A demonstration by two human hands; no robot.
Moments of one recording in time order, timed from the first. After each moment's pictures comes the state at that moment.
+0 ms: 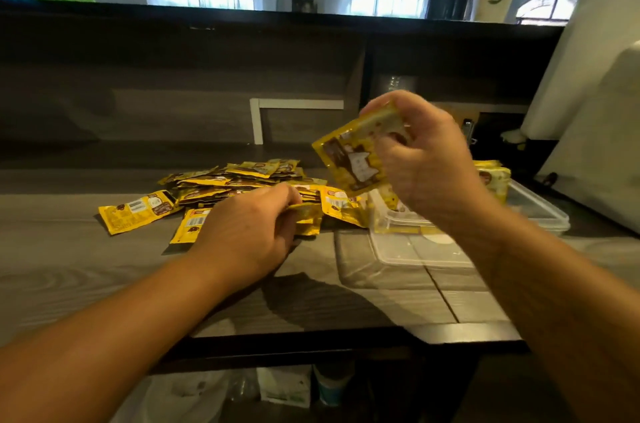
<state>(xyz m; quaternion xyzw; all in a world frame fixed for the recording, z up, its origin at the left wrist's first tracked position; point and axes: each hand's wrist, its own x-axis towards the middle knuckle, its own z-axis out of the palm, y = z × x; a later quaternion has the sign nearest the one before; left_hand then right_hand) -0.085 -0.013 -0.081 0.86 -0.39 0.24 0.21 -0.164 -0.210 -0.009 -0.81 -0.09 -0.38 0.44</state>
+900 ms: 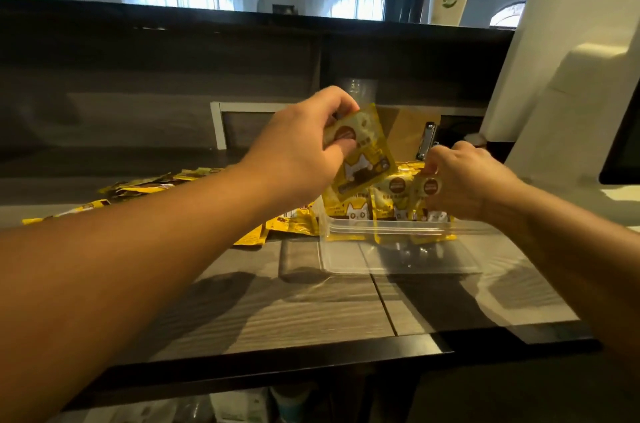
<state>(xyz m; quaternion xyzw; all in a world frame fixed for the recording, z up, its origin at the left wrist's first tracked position) -0.108 -0.130 -0.001 0.78 -0.45 0.18 0.41 -0.170 -0.367 -0.026 -0.97 0.19 -0.16 -0.04</state>
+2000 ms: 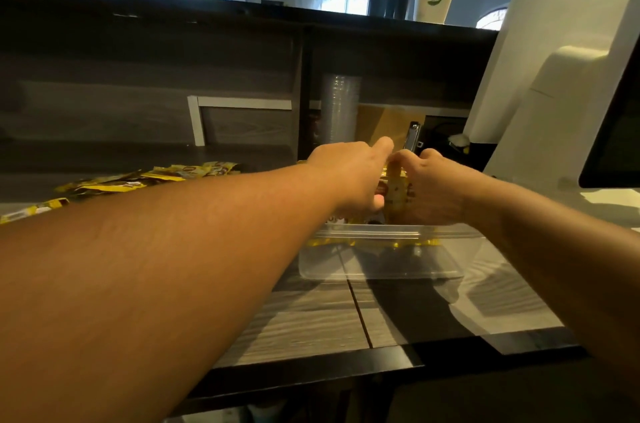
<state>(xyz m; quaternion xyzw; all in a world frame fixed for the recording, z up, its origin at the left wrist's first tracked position) -0.076 -0.231 -0.030 0.85 -0.50 0.17 0.07 -0.155 -0.368 -0.027 -0.98 0.12 -0.03 -0.16</state>
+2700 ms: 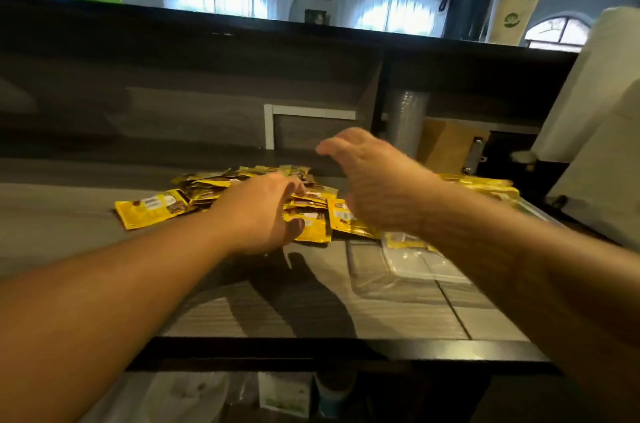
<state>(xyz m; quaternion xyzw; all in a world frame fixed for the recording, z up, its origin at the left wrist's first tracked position) -0.057 -0.011 -0.052 0.93 -0.32 0.08 0.15 -0.129 -0.174 -0.001 -0.98 -0.05 -0.17 0.03</state>
